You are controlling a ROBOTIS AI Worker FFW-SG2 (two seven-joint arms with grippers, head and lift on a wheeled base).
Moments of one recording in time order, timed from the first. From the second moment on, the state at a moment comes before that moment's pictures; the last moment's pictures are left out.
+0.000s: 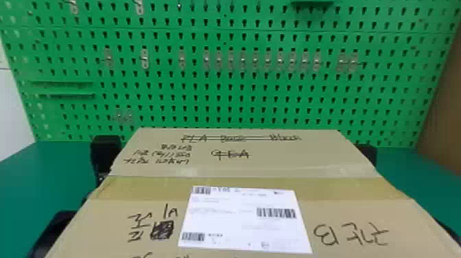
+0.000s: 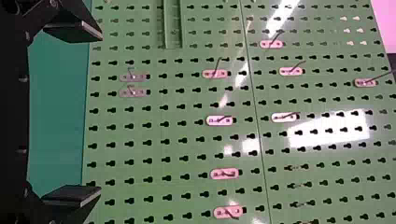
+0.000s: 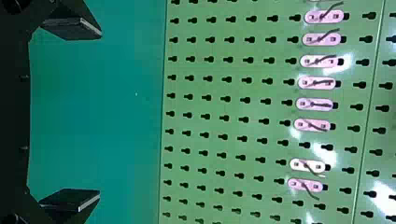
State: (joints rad) left arm -0.41 0.06 -0.01 -1.38 -0.03 0.05 0.17; right arm -0.52 -0.19 0.17 -1.27 -0.23 0.33 -0.16
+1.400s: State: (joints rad) left arm -0.47 0.06 -0.02 -1.38 -0.04 0.04 0.17; right arm -0.59 -0.21 0.21 -1.27 -0.22 0.32 -0.16
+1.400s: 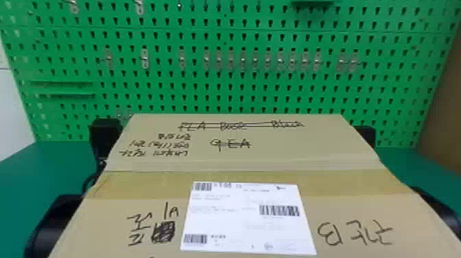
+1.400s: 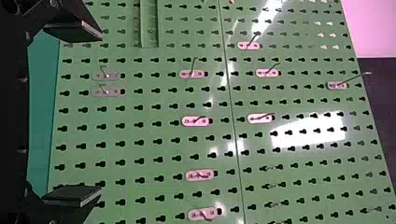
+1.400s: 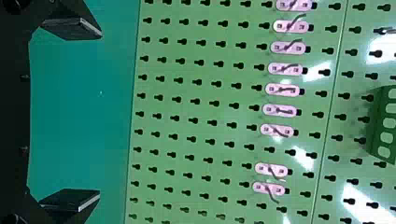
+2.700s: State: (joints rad) left arm -0.41 0.08 -0.03 -1.40 -0.07 0.03 0.17; right arm -0.50 -0.23 0.18 -1.30 -0.18 0.33 -0.16
